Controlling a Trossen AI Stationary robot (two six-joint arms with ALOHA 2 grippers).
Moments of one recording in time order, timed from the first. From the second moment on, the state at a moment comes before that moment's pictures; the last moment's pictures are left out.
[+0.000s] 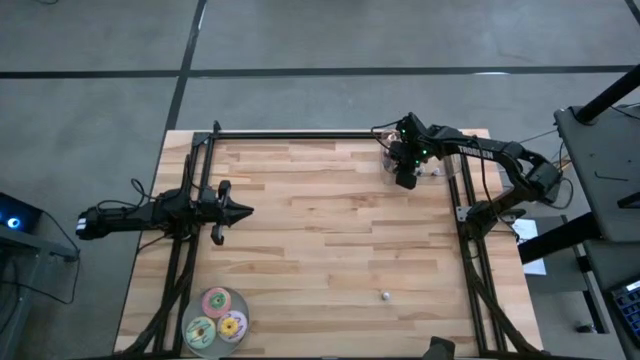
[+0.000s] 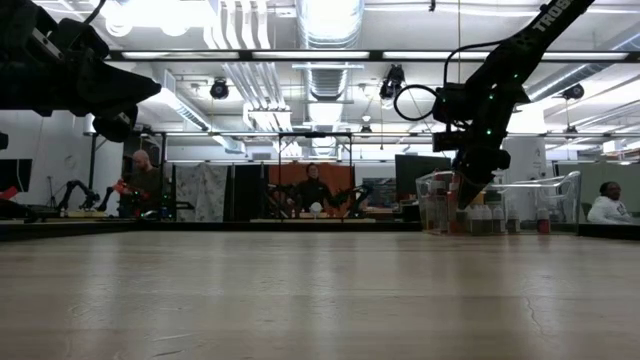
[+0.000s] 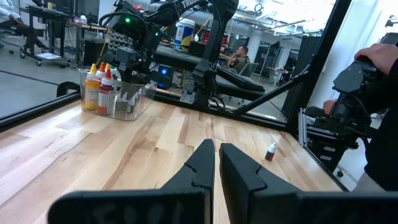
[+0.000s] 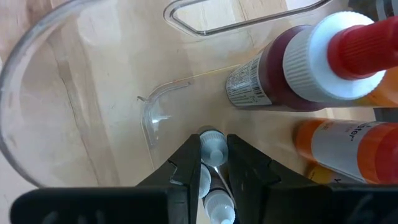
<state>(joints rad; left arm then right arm) 0.04 0.04 0.01 0.01 0.01 -0.24 -0.82 1.49 0.85 -0.57 -0.14 -0.52</state>
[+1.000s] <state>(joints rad) 0.04 0.04 0.01 0.01 0.01 -0.24 -0.82 1.49 0.85 -0.57 -0.14 -0.52</state>
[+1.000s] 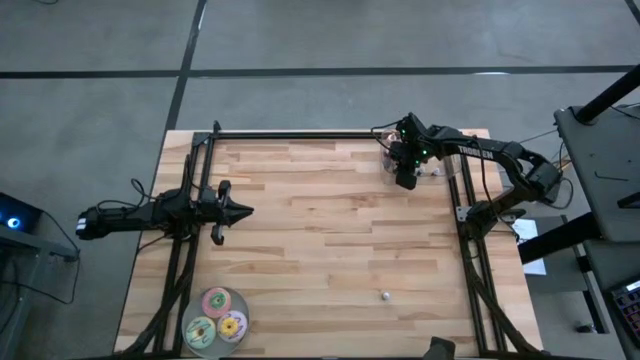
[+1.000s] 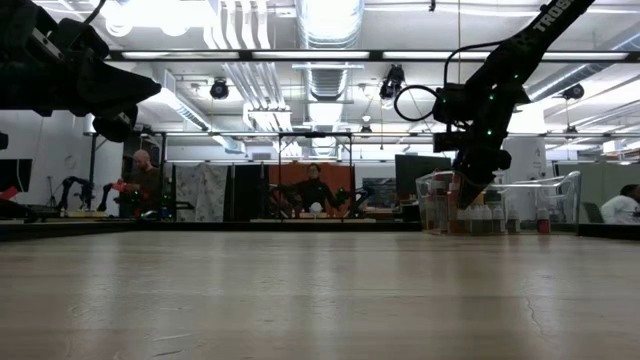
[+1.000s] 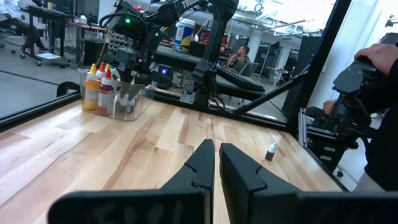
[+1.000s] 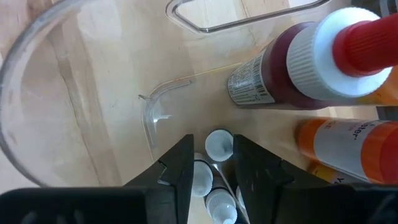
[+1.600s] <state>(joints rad) 0.04 0.04 0.01 0.01 0.01 -0.24 -0.82 1.47 0.91 -0.60 -0.12 -0.53</state>
